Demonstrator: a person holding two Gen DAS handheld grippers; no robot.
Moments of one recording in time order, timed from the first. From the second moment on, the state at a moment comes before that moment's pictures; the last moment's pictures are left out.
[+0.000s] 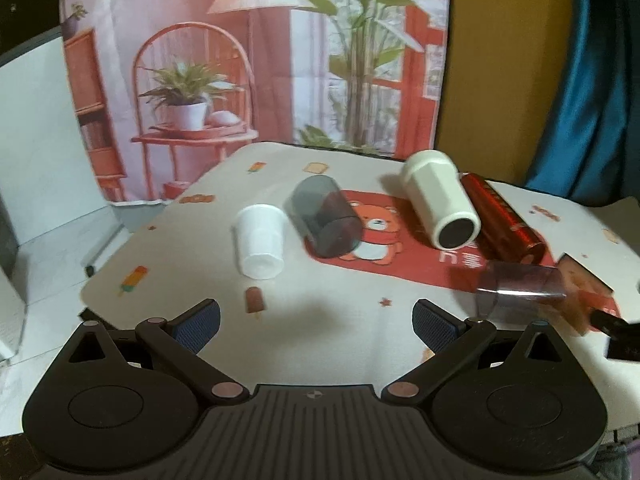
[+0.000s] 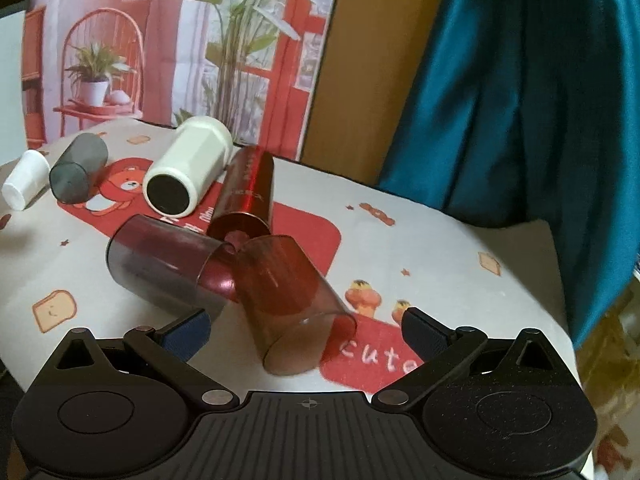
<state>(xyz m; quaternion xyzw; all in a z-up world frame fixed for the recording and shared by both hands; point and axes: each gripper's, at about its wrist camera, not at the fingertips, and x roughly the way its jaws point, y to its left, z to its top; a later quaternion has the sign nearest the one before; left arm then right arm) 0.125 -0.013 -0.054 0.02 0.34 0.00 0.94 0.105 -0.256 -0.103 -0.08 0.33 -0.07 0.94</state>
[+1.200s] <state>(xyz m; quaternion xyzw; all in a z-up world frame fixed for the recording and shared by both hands) 0.138 0.003 -0.094 -0.02 0.40 0.01 0.91 0.054 -0.251 -0.117 0.01 0.43 -0.05 0.90</state>
